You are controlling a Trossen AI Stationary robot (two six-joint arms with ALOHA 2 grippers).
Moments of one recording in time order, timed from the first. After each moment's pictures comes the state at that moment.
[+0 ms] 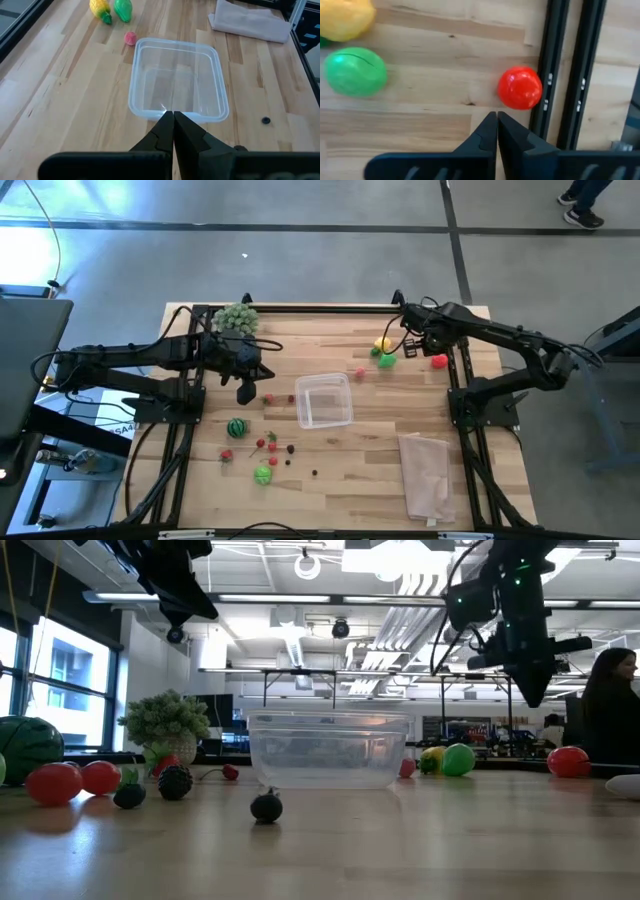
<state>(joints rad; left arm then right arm) 0.28 0.95 0.80 -0.53 0.10 -0.09 -0.63 1.30 0.97 -1.26 0.25 0.83</state>
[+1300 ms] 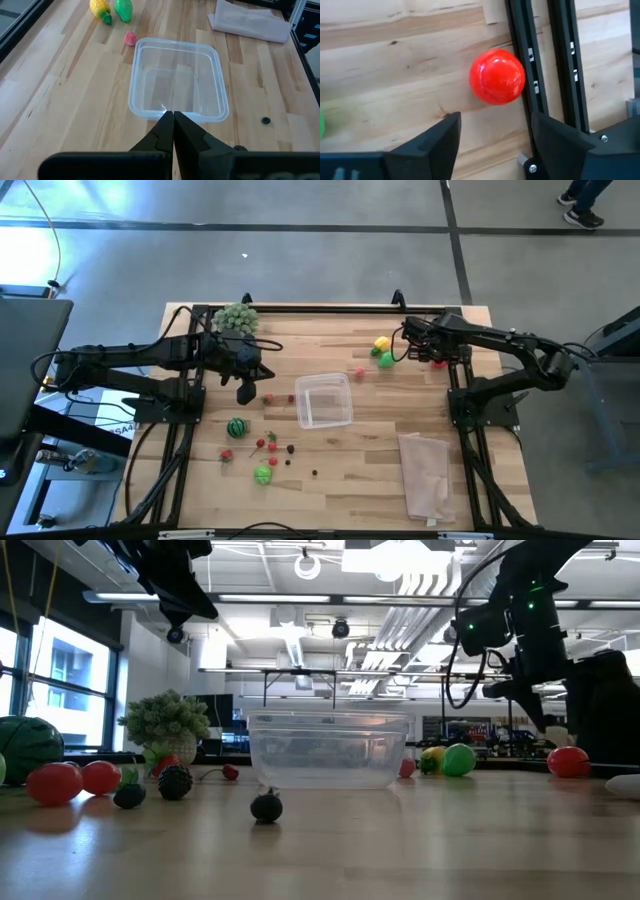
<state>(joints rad) 0.28 0.95 0.80 -0.52 0.10 -0.09 -0.63 1.30 0.82 -1.20 0.31 1.15</state>
